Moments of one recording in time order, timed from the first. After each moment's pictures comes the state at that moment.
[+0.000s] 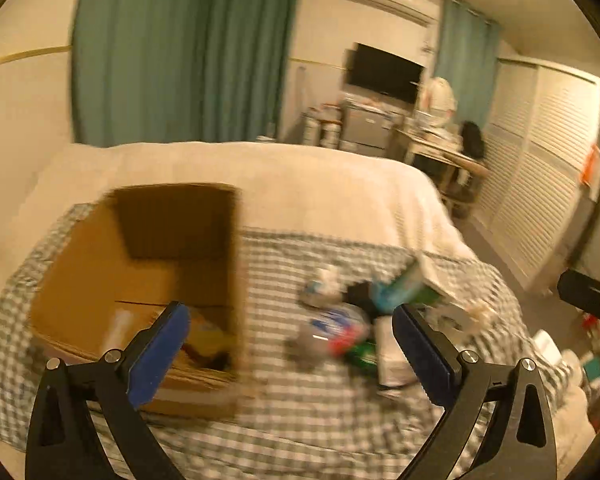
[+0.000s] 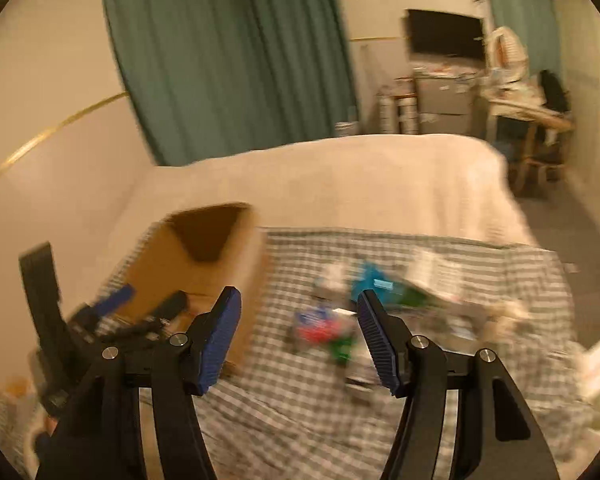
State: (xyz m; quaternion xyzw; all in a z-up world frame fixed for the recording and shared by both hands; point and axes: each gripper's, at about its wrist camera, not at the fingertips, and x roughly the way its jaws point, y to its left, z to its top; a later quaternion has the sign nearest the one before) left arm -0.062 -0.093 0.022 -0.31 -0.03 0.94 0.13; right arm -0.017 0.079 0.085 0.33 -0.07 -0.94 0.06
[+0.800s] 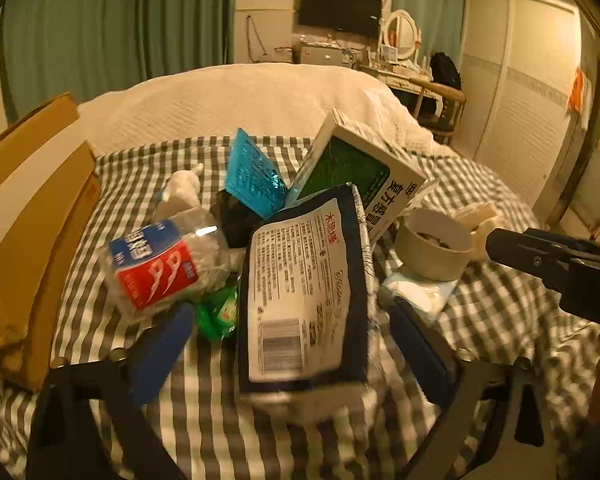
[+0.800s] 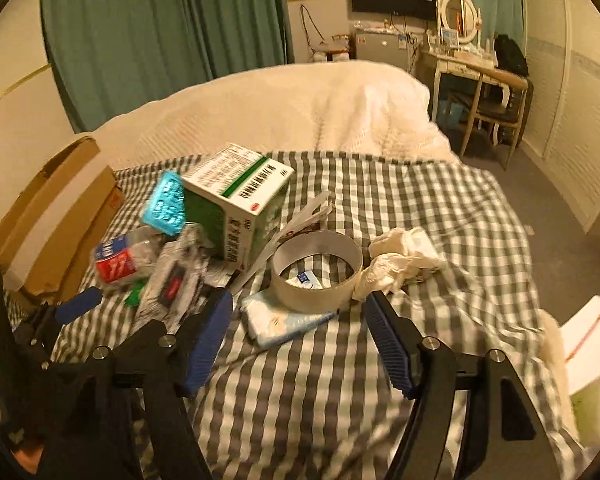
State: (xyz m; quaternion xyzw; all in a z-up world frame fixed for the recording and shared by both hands) left arm -0.093 0.072 -0.124 -0.37 0.04 0.91 0.16; right arm -0.074 0.237 -0.081 0.39 -0.06 -0.92 0.00
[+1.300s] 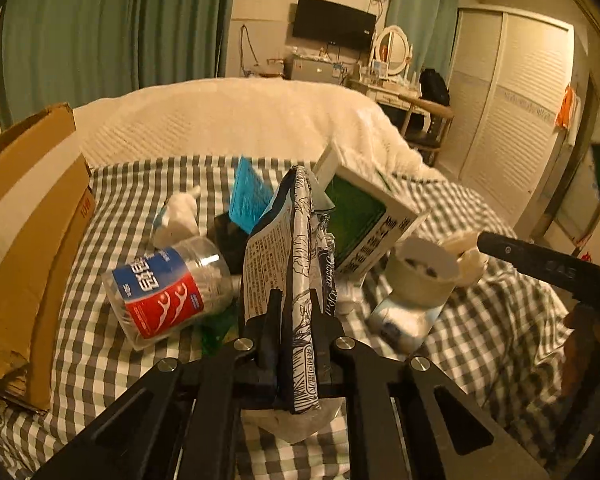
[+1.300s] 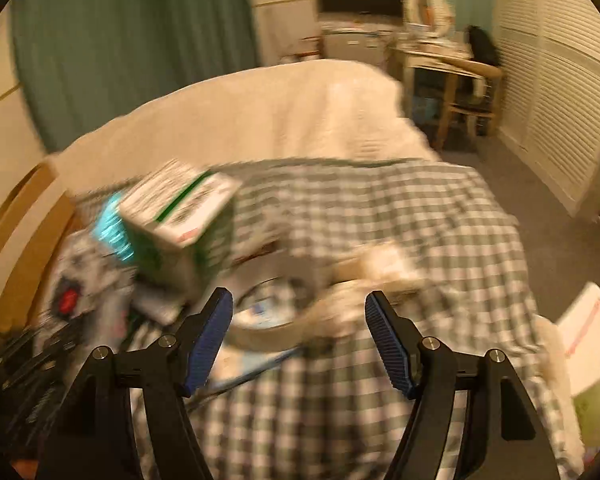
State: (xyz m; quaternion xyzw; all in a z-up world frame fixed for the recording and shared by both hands) left arm -0.091 0.051 -0.101 -0.35 0.00 0.92 0.19; right arm -0.094 0.268 -0.094 0.38 -0.09 -0.92 -0.08
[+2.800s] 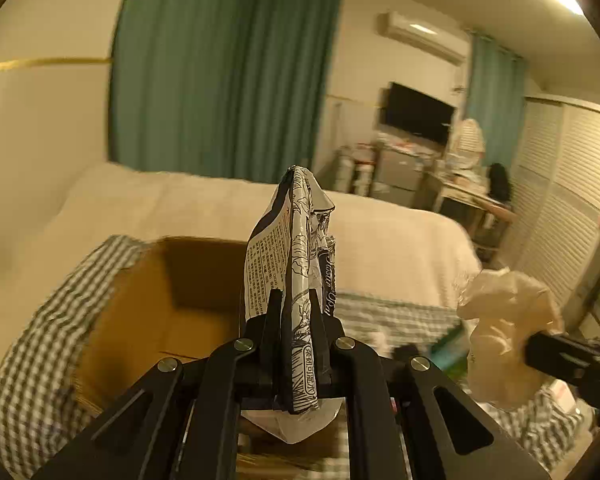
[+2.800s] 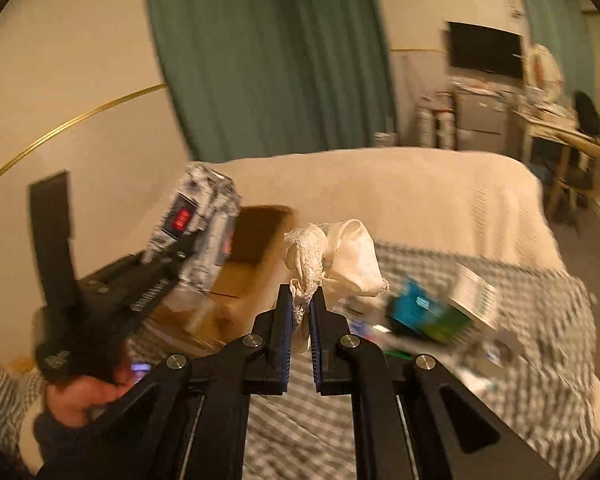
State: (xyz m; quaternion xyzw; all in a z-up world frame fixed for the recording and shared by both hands) left arm -0.118 -0.184 0.052 -0.26 -0.07 0.96 0.05; right arm -0.045 0.003 0.082 0.31 -0.05 -0.94 0.16
